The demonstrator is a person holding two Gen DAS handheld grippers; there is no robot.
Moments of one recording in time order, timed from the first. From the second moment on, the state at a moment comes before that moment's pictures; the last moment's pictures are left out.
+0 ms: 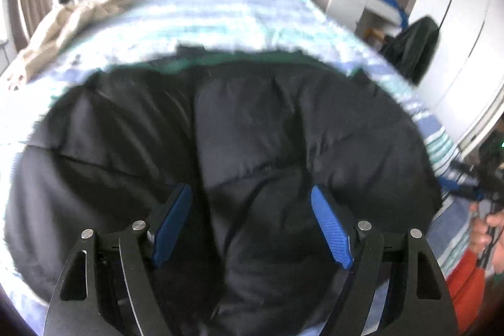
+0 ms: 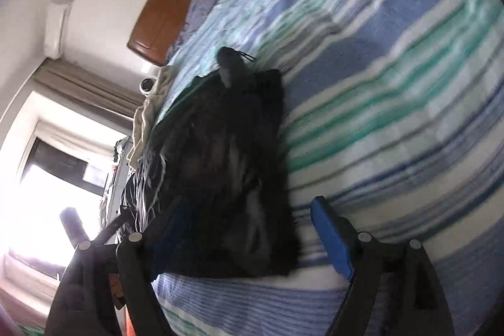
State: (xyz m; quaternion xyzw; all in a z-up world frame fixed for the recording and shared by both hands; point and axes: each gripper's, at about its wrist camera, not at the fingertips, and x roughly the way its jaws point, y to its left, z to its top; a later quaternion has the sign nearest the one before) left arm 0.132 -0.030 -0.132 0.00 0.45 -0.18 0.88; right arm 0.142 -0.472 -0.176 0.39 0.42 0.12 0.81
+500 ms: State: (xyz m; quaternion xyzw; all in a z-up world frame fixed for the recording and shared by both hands) left arm 0.130 -0.036 -0.163 0.04 0.44 -0.17 0.88; right arm 0.183 -0.437 -0.161 0.45 0.41 0.21 0.77
